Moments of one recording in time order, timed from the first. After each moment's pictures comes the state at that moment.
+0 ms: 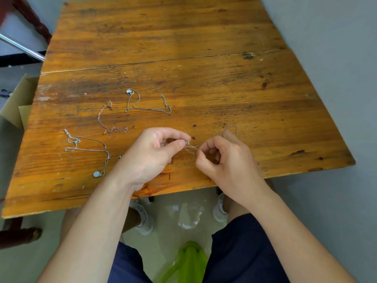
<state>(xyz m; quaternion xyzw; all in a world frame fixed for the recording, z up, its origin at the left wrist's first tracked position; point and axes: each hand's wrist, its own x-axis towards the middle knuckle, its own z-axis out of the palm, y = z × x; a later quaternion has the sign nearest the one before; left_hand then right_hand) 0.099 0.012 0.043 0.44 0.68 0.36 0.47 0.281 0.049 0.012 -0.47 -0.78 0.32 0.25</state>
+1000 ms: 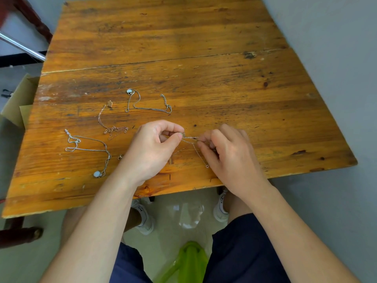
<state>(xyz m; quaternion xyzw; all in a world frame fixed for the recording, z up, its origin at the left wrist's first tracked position) 0.098 0.019 0.038 0.47 0.72 0.36 0.37 0.280 0.066 -0.007 -0.38 -0.86 0.11 0.31</state>
